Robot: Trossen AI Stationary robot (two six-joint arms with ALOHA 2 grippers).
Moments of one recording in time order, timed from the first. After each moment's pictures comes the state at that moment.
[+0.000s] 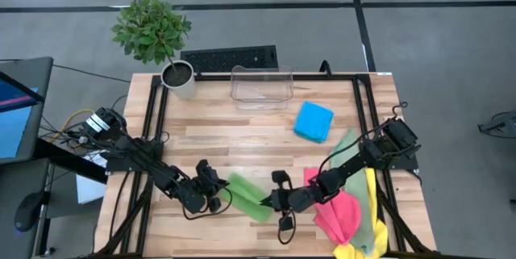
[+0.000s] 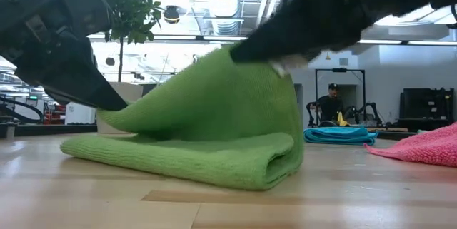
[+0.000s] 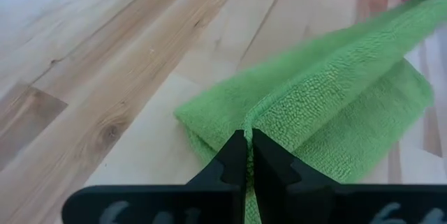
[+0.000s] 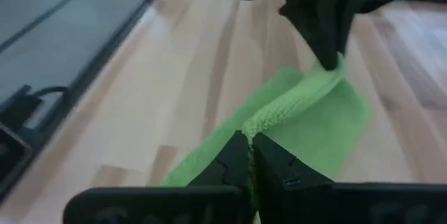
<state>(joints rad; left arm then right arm) -0.66 1.58 0.57 0.16 -0.71 -0.90 0.55 1.89 0.95 0.42 0.33 0.11</state>
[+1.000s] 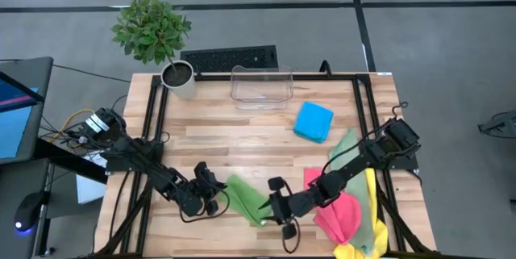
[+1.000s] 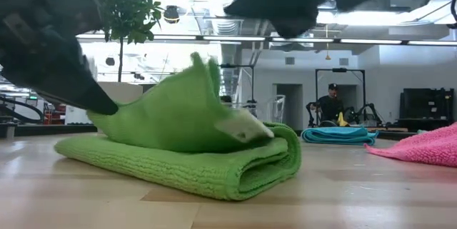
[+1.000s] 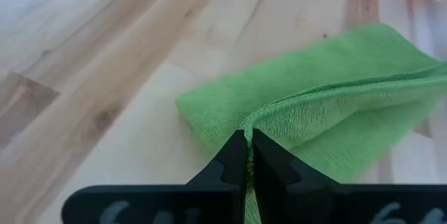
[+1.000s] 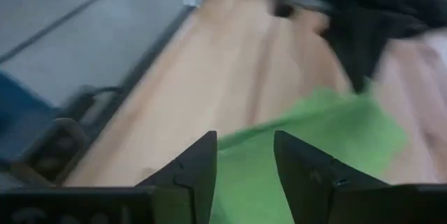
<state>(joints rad) -0.70 1.58 0.57 0.15 -0.72 -0.91 0.56 1.88 1.01 0.37 0.26 0.04</state>
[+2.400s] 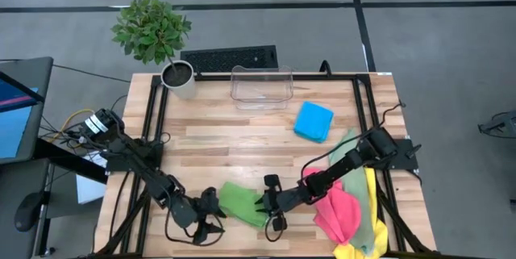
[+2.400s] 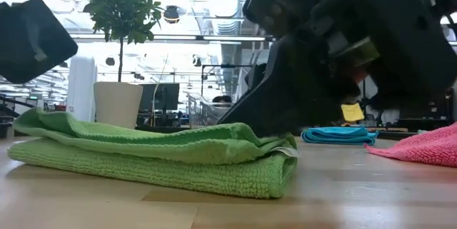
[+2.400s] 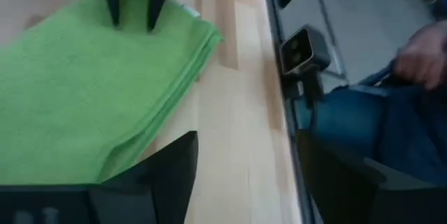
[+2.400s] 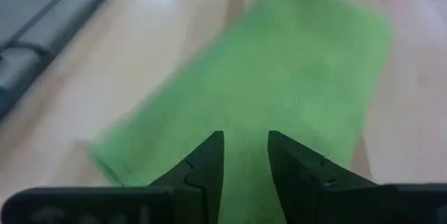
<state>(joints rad) -0.77 1.58 0.69 0.27 -0.31 -0.81 0.50 2.06 1.00 0.47 0.21 0.15</state>
